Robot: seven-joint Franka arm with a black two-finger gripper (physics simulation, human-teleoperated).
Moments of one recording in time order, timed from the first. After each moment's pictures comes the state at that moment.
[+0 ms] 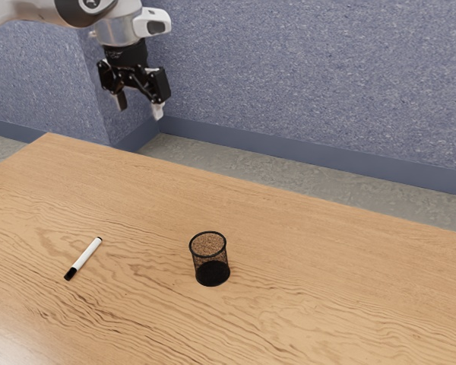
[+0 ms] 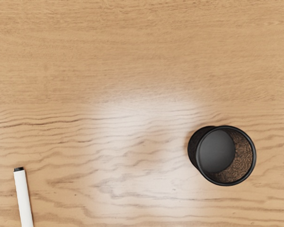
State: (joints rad) arm 0.15 0.12 -0.21 -1.40 0.06 1.55 -0.04
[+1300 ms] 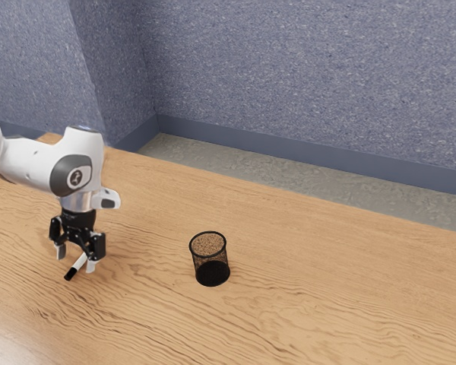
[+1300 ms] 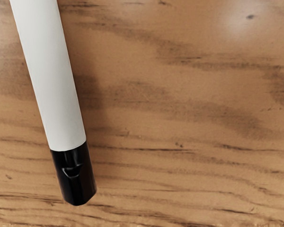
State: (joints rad) arm 0.25 0.21 0.01 -2.16 0.19 2.00 0.09
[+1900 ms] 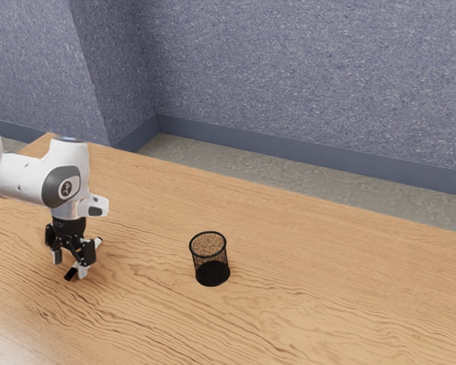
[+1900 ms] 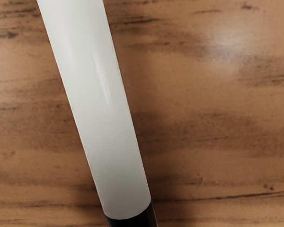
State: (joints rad) arm 0.26 0.28 0.08 -2.17 0.17 2.13 0.28
